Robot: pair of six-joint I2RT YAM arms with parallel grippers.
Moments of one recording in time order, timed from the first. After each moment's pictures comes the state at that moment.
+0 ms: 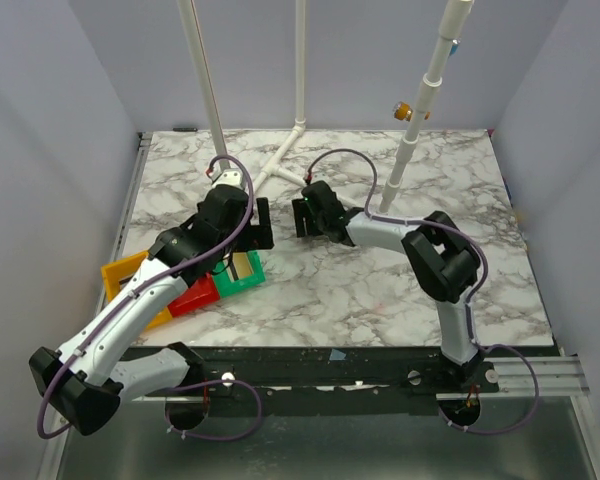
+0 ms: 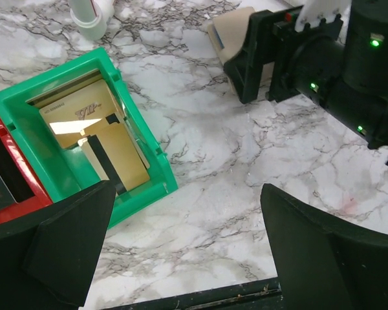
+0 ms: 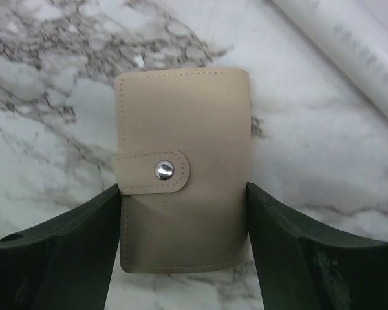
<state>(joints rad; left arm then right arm) -0.62 1.07 1.12 -0.75 -0.27 -0.52 0.72 2.11 1.40 -0.03 0.26 0.32</state>
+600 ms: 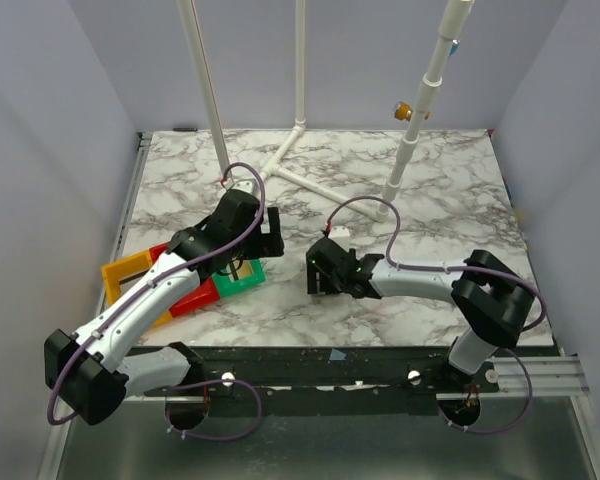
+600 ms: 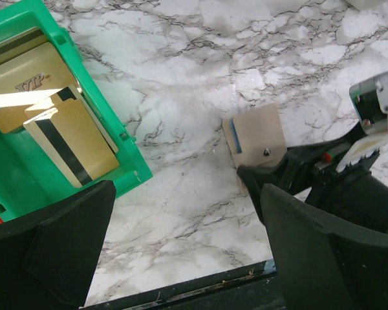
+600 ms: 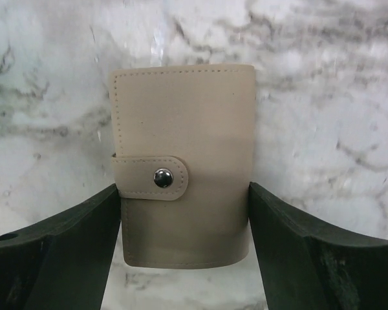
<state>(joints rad) -0.62 1.14 1.04 -0.68 -0.15 -0.58 0.94 1.68 0.92 -0.21 0.33 0.71</state>
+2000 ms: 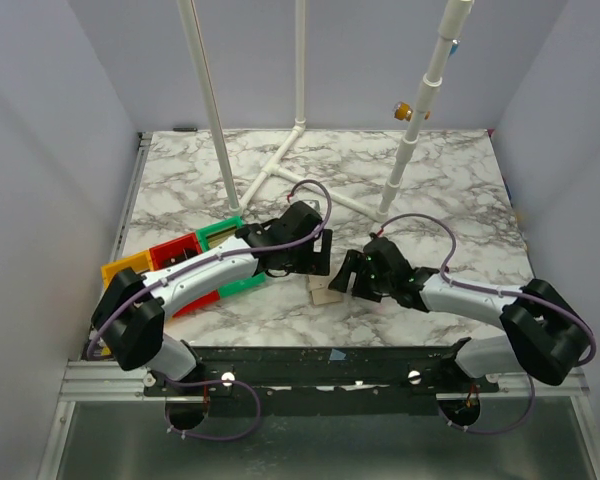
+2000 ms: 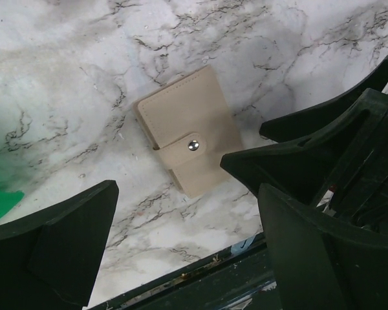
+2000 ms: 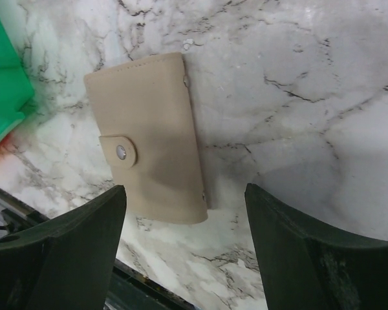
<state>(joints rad) -0.84 1.46 1.10 -0.57 -0.05 -0.66 0.72 1.34 0.55 -0.03 -0.03 0.90</state>
